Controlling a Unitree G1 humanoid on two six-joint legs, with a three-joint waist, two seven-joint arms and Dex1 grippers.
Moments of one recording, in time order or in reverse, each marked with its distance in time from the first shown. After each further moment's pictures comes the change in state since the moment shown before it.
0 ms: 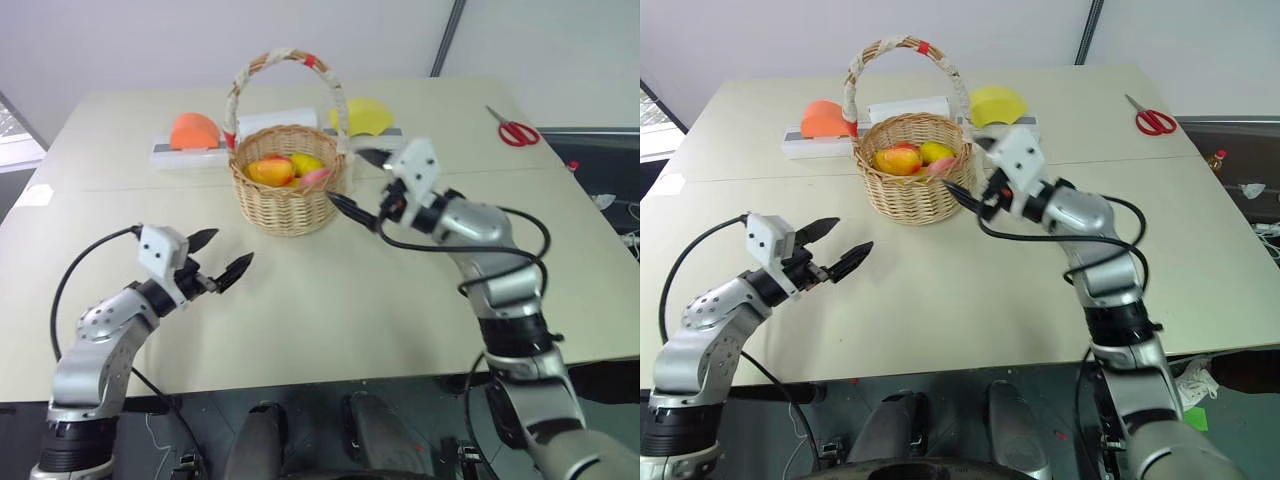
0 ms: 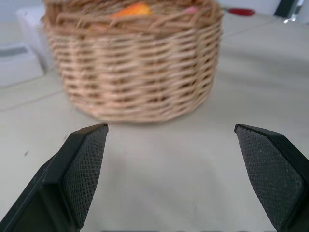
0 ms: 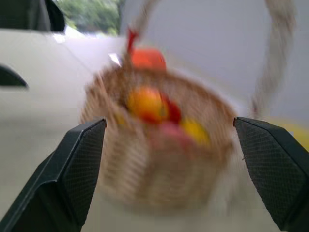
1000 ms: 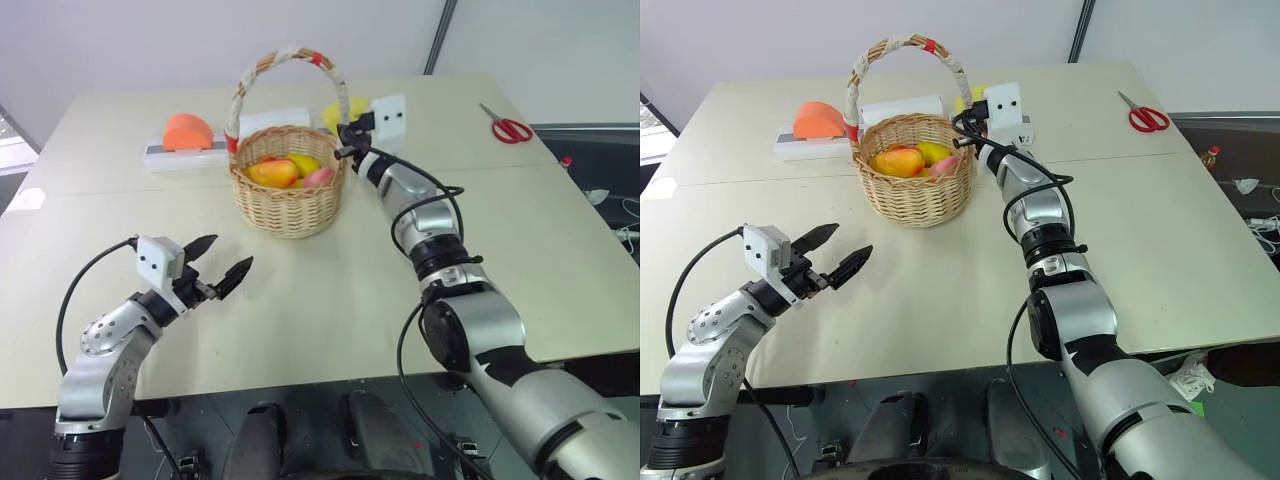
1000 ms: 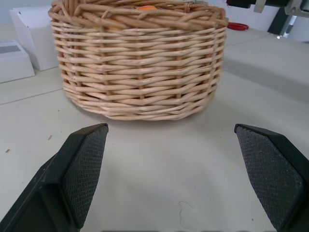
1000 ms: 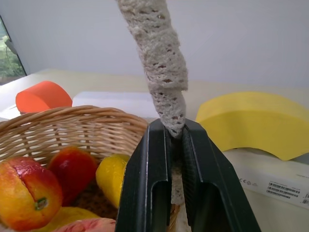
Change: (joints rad) left arm 0.016 -0.069 -0.017 -0.015 -0.018 -0.057 0.004; right arm -0.518 0.289 -0.133 0.976 -0.033 -0.412 -0.342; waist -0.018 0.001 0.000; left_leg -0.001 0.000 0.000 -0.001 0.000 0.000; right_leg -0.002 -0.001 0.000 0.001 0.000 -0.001
